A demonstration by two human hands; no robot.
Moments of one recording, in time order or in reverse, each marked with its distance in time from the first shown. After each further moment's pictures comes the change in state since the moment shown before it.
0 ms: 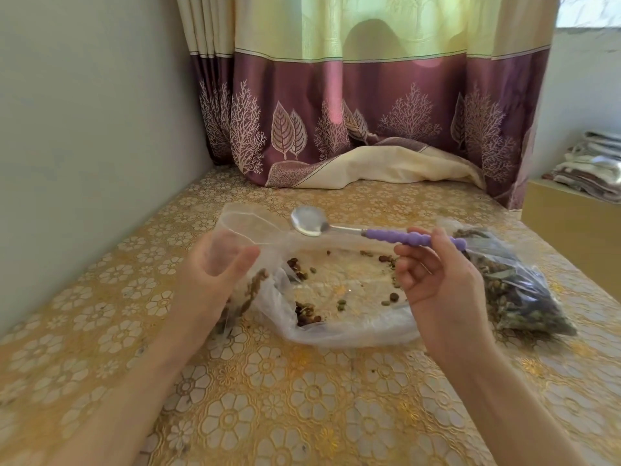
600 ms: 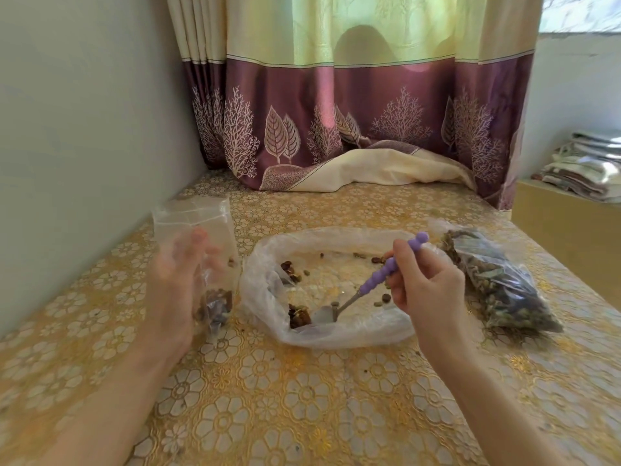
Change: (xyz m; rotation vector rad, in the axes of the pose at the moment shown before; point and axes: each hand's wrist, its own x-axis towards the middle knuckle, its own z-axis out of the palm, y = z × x) left_hand 0.008 -0.002 -0.009 -0.282 0.165 -0.049; right_hand 0.001 0.012 -0.010 -0.543 0.056 -0.195
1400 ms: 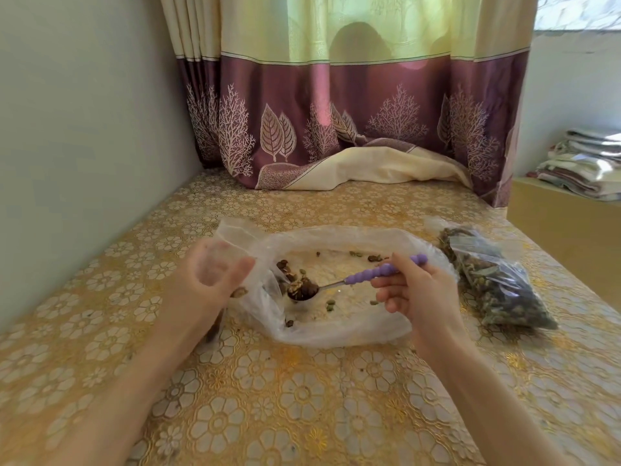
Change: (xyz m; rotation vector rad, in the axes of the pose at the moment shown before) left_hand -0.011 -0.002 0.006 0.465 -0.181 0.059; right_hand 0.003 -0.002 -0.003 0.060 0.021 0.344
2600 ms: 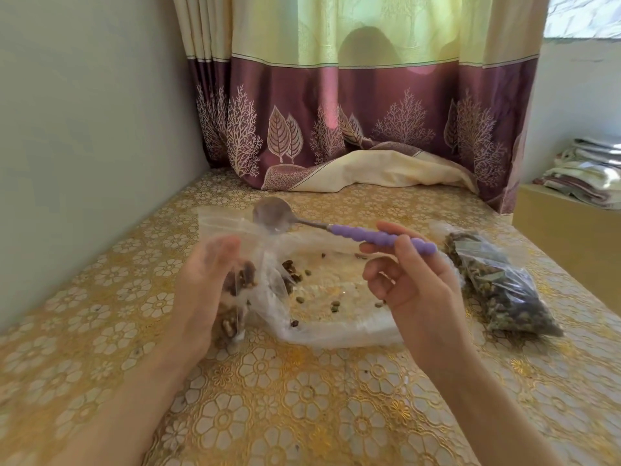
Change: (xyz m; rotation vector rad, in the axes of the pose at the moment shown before) left_hand -0.002 0.005 0.006 -0.344 0.028 -0.119; right_hand -0.020 -0.011 0.012 0.382 -0.409 -0.262
